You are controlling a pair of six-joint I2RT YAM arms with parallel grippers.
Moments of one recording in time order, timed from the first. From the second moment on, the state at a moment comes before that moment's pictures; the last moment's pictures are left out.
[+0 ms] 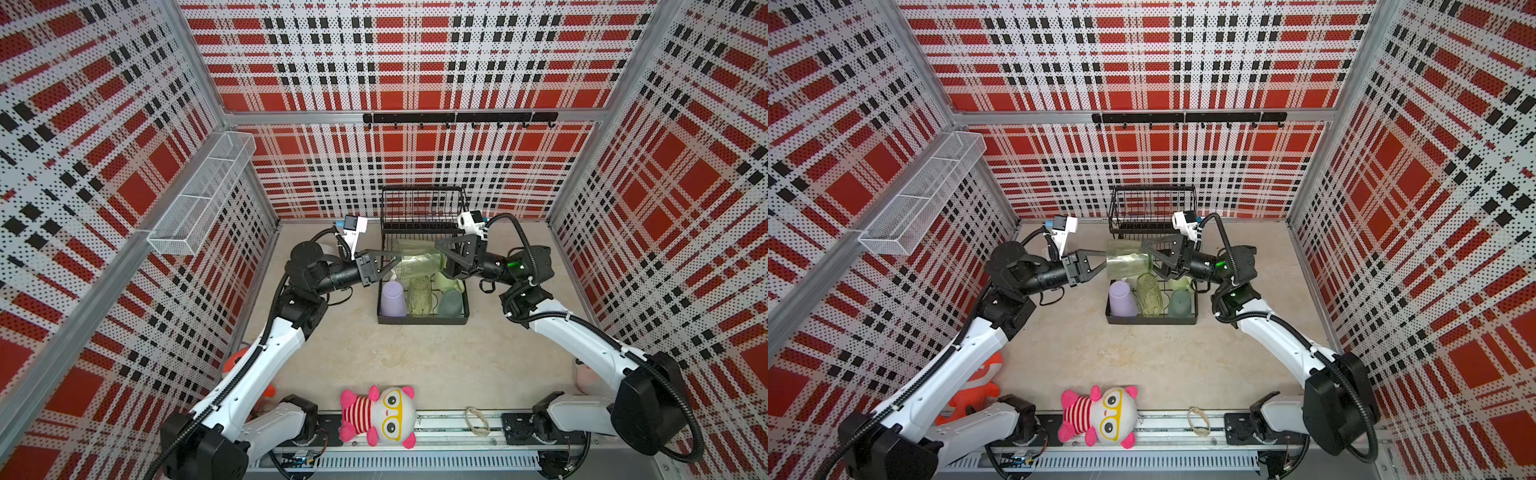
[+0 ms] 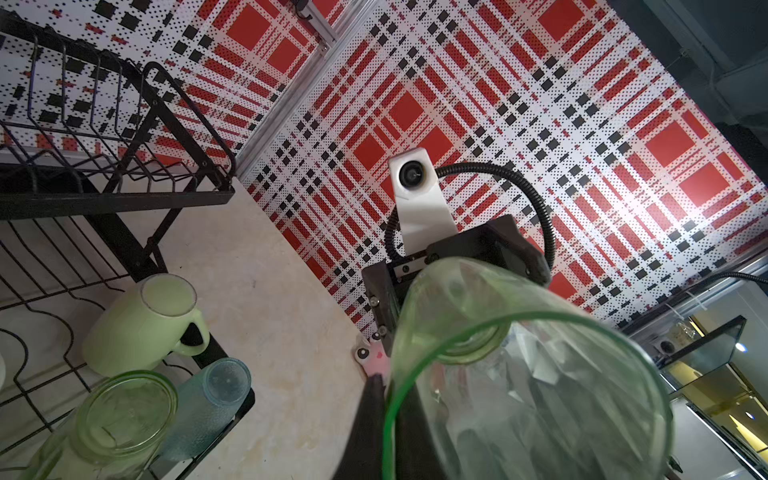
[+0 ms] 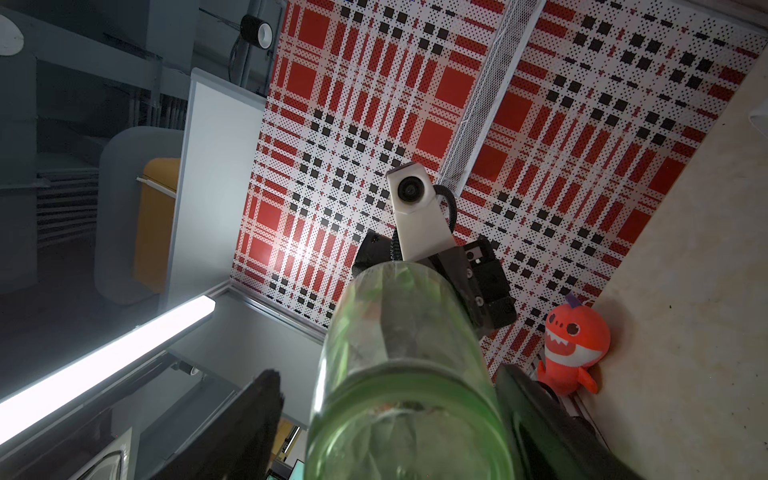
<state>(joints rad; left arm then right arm) -0.37 1.10 0.96 0.21 0.84 -0.85 0.50 1.31 0.94 0.86 -0.89 1.59</state>
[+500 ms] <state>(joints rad) -0.36 1.10 0.96 0.22 0.84 -0.88 0.50 1.33 0.92 0.94 -0.90 1.59</state>
